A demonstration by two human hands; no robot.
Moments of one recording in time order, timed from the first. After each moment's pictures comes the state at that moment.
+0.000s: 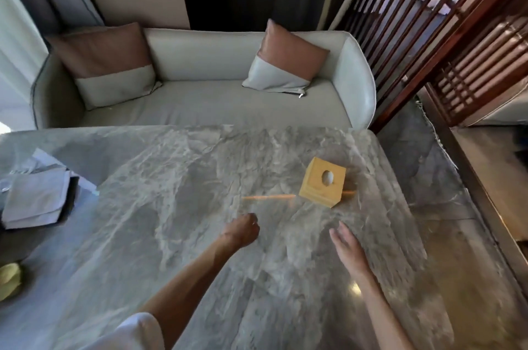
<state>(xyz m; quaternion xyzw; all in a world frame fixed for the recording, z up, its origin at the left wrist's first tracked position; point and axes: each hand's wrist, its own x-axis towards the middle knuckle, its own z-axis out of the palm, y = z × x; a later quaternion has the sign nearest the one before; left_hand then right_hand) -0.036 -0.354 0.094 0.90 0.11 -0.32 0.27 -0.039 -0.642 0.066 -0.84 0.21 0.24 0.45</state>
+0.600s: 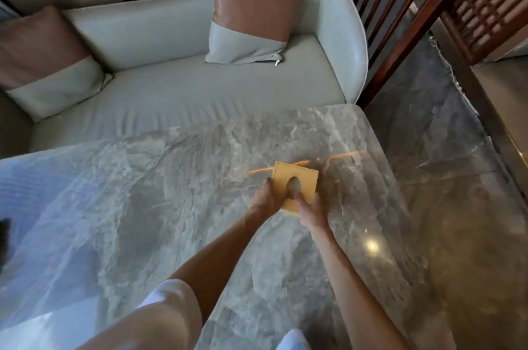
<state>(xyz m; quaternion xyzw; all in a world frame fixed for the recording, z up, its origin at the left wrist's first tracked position) 0.154 -0.512 -0.012 0.84 0.19 -0.33 0.38 0.127 -0.647 0.001 -0.76 0.29 0.21 0.55</state>
